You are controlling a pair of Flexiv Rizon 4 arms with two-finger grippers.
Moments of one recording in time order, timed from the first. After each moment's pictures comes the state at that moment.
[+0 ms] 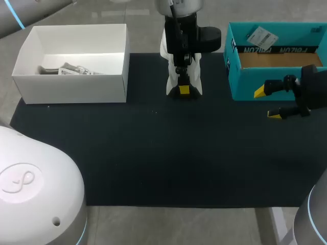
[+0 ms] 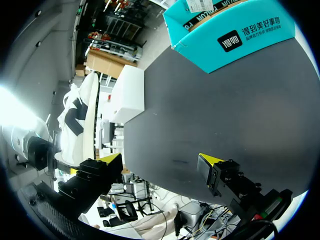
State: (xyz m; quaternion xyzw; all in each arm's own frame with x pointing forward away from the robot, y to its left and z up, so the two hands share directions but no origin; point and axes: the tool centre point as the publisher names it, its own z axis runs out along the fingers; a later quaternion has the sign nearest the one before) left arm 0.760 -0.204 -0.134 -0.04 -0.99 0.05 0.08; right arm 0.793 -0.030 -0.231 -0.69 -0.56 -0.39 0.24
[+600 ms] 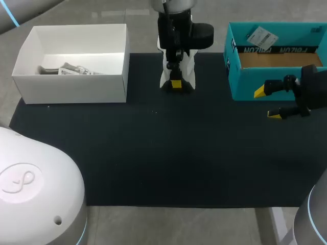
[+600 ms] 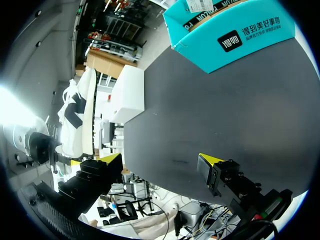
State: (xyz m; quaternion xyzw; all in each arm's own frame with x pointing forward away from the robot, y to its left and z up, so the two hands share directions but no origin) left arm 0.787 -0.179 -0.132 -0.07 -1.00 0.04 0.05; right arm 0.793 -0.030 -0.231 -0.69 -0.56 -0.39 0.24
